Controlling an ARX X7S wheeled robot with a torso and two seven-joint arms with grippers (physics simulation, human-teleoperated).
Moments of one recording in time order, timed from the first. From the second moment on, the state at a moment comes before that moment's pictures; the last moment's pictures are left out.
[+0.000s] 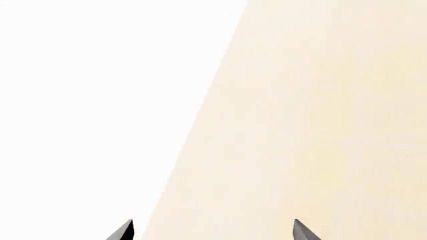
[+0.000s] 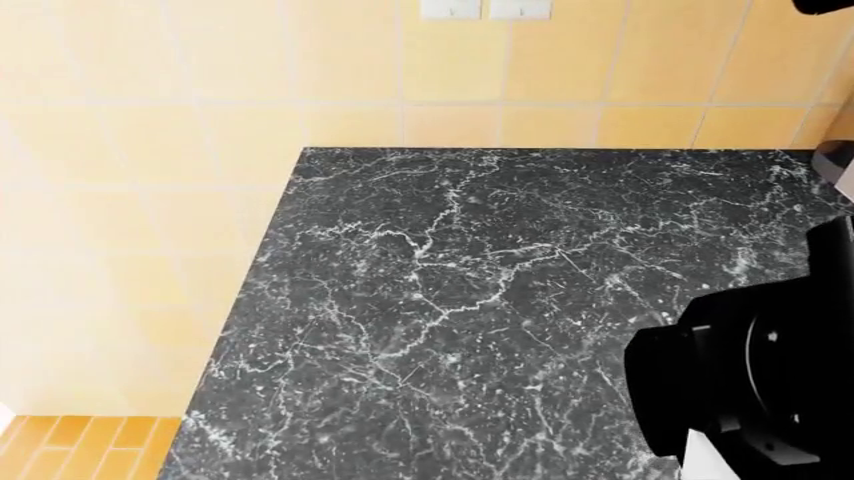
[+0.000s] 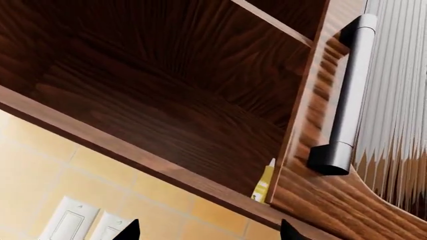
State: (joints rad) left arm -1.05 -0.66 -0.59 0.50 -0.35 -0.93 -0.26; right arm 1.50 0.01 -0.23 -0.71 -1.71 1.26 -1.56
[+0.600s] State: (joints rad) left arm -2.25 -0.44 -0.08 -0.16 -0.84 -0.92 -0.27; right arm 1.46 0.01 -0.21 -0.74 -1.73 1.27 -1.56
